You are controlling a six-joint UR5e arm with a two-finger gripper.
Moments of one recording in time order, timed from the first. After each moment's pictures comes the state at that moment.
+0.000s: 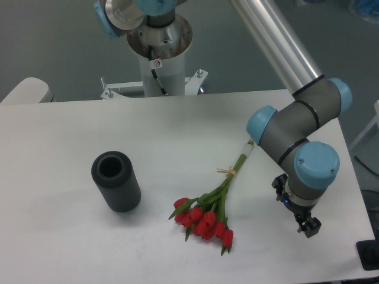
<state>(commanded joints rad) 2.61 -2.31 -1.18 -1.15 1.64 1.74</state>
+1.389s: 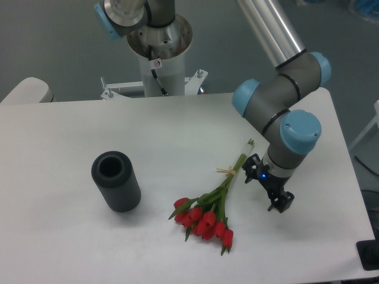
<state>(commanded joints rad) 2.64 -2.11 -1.54 -1.07 1.43 1.61</state>
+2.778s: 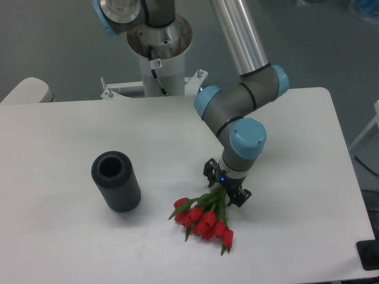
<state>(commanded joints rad) 2.55 -2.12 -1.70 -0.89 1.45 1.35</state>
